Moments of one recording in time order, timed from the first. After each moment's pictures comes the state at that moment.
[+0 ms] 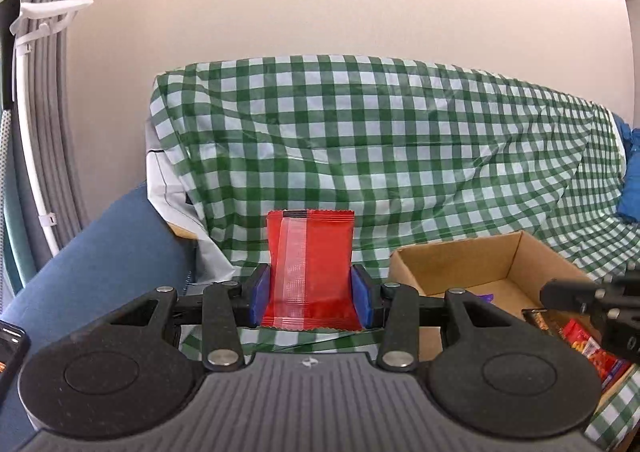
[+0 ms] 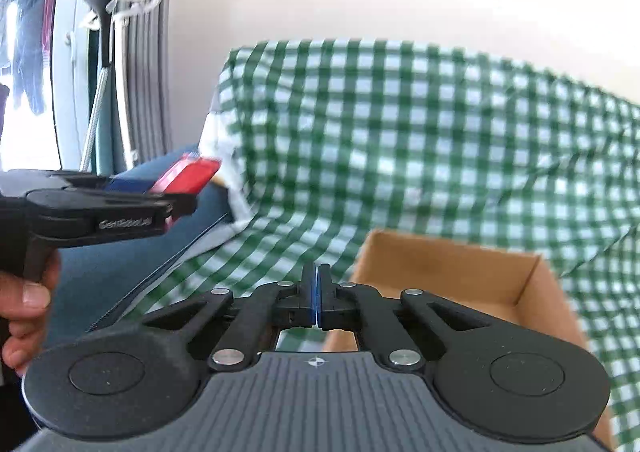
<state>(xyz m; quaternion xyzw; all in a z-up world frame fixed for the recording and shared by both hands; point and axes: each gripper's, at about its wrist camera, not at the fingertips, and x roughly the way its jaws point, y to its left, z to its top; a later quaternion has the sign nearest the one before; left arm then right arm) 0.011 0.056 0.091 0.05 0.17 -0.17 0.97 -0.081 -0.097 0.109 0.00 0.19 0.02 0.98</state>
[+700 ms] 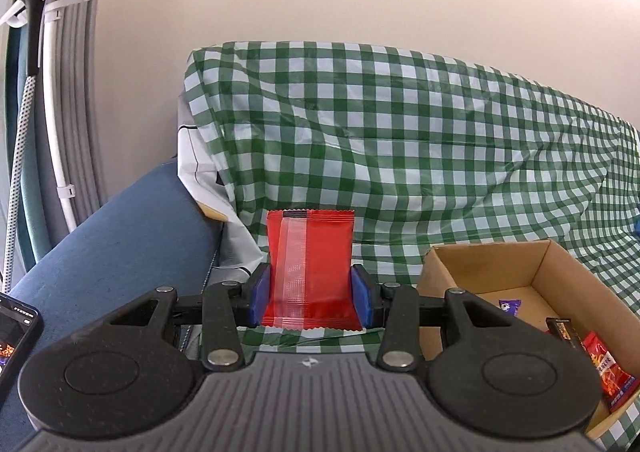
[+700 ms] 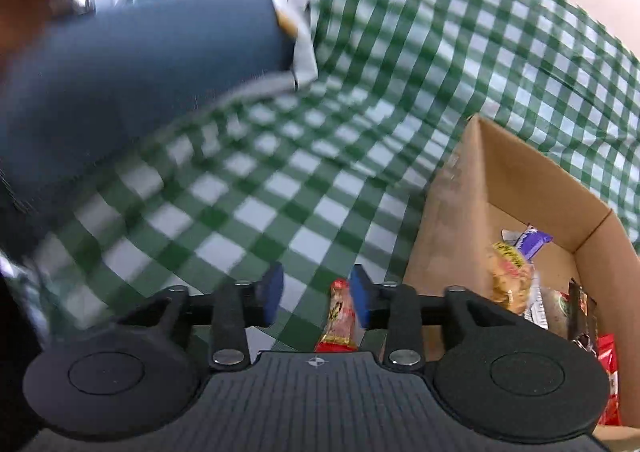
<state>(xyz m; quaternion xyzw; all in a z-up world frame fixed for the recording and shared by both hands) 0.035 0.091 0.081 0.02 0.19 -0.13 0.97 -0.029 0.028 -0.027 -0.16 0.34 0.02 0.93</state>
